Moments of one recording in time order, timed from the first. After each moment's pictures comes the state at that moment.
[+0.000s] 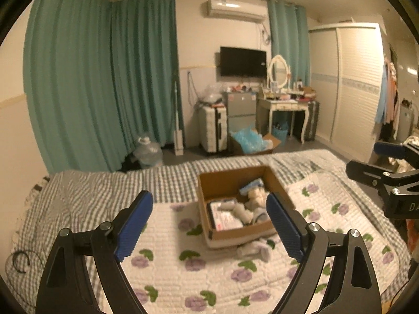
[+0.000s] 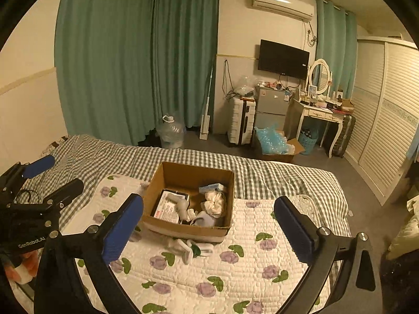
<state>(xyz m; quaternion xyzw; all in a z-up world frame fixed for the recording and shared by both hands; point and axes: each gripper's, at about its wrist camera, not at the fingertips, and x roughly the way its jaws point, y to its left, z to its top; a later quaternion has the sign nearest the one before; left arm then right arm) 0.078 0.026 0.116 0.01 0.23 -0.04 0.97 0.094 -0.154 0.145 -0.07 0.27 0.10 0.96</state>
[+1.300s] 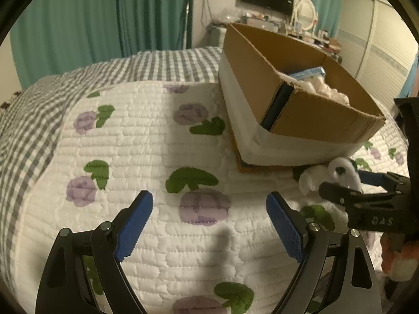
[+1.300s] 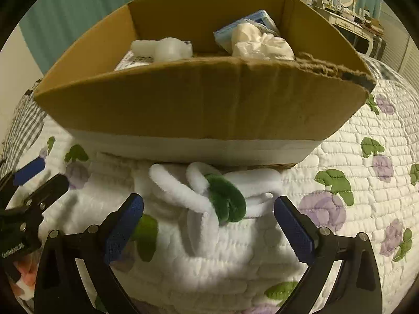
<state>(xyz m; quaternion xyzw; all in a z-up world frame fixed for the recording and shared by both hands) 0.167 0.056 -0.127 -0.04 0.41 -0.02 0.91 0.238 -0.123 -0.154 -0.02 0.49 0.12 0.86</state>
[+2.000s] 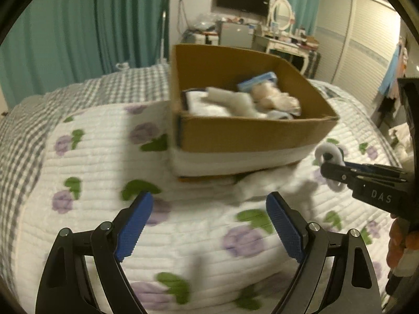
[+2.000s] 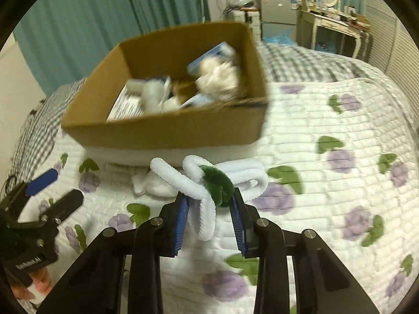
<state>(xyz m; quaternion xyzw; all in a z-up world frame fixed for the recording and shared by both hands) 0.152 0.010 -0.093 -0.03 0.40 -0.07 0.91 0.204 -0.185 -0.101 0.01 0.46 0.11 0.88</state>
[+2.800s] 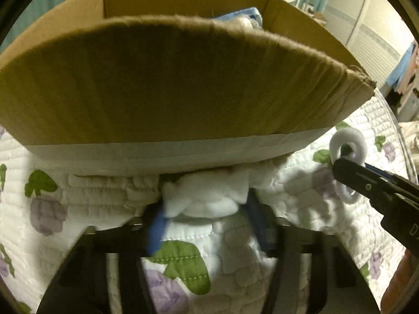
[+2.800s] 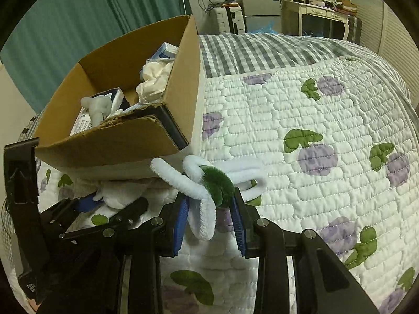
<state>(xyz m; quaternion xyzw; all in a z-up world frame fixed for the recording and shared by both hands) 0.218 -0.079 -0.155 -0.05 0.49 -0.08 0.87 0.234 -0.227 -0.124 0.05 0.47 0.09 0.87</state>
